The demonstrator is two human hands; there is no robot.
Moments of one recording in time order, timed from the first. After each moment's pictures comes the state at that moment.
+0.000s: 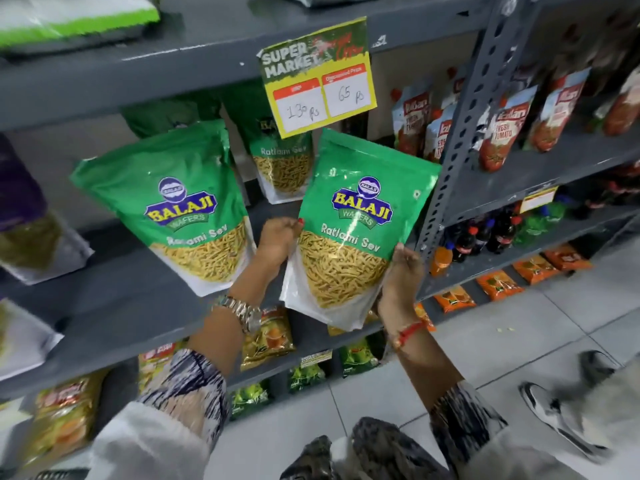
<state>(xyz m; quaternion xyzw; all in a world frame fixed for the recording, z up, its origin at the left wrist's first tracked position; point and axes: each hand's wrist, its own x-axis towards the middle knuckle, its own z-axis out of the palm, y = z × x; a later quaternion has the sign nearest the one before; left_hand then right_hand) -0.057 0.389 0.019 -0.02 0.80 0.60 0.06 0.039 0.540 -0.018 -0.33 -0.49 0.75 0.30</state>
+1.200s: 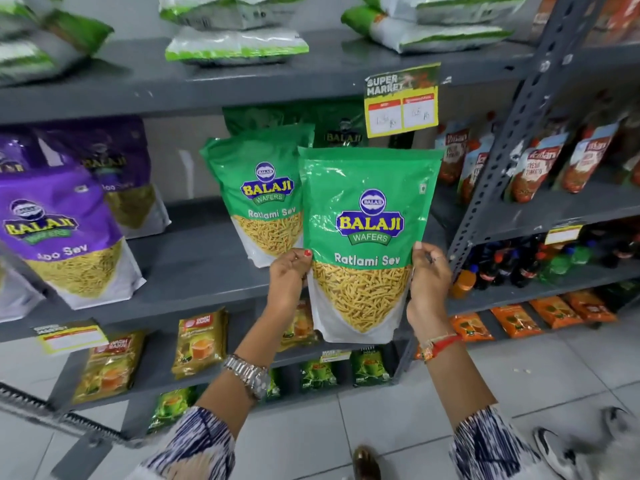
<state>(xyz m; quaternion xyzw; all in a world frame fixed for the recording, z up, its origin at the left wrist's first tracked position) 0.098 0.305 0.025 -0.04 0.66 0.75 -0.02 0.115 0.496 0.022 -0.19 -0.55 0.77 0.26</state>
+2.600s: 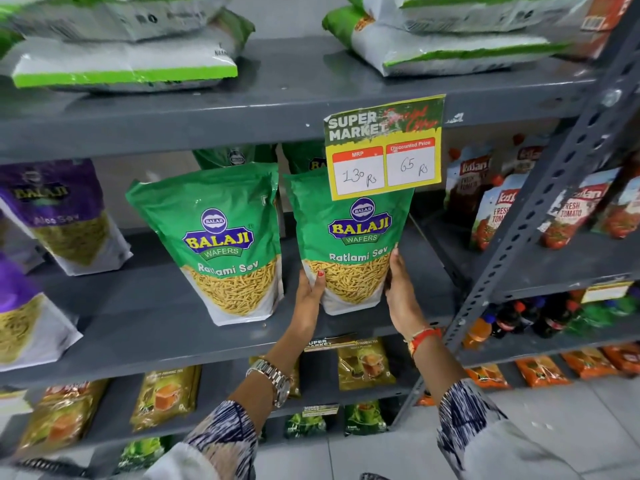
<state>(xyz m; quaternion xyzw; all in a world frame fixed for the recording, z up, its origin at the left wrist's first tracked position) -0.062 0.395 -0.048 -0.04 0.62 0.78 0.01 -0.074 0.555 -0.034 -0.06 -0.60 0.80 0.03</state>
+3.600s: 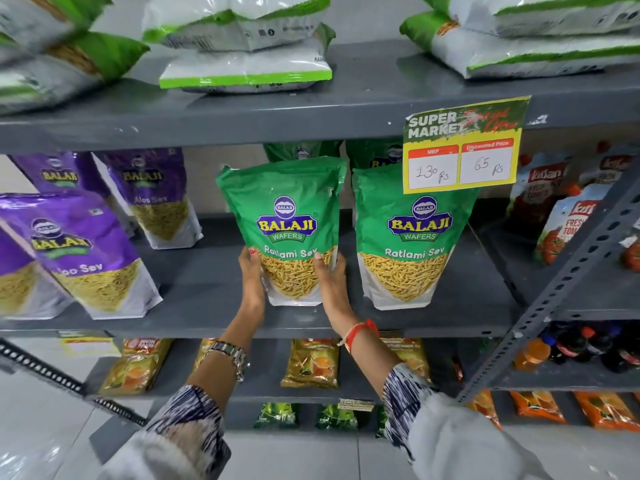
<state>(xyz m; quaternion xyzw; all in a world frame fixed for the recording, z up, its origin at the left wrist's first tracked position) -0.040 0.239 -0.017 -0.16 0.61 0.75 -0.18 -0.042 0.372 -0.012 -0.01 -0.68 0.73 -0.03</state>
